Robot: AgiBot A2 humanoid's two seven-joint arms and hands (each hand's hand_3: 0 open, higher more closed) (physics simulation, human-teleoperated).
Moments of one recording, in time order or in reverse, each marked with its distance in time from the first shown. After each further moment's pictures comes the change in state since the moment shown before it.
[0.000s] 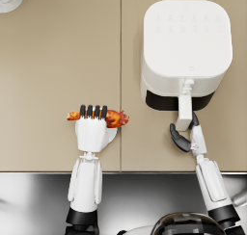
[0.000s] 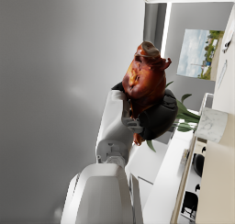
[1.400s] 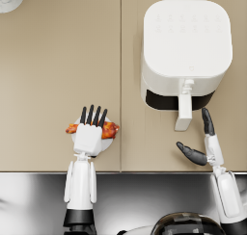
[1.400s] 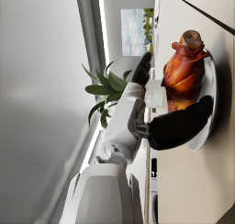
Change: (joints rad) left arm -0.068 -0.026 -0.012 0.294 0.001 -0.277 -0.204; right arm -0.144 0.116 -0.096 0.417 -0.002 0.116 0.001
